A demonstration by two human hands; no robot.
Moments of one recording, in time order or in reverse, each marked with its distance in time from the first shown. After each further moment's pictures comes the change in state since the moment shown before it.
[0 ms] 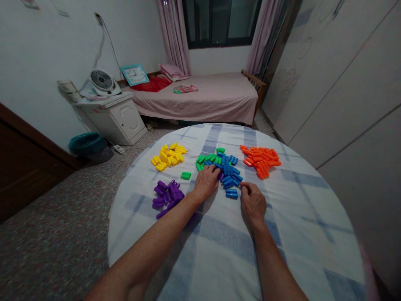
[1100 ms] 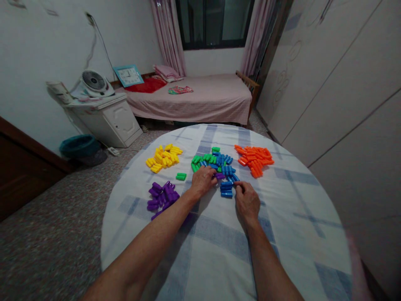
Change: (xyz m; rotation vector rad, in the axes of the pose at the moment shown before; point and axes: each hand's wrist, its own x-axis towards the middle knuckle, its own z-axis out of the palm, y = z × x) left_hand 0.009 0.002 0.004 -0.006 0.040 -0.040; right_hand 0.000 -0.001 0.001 -0.036 -0.002 0.007
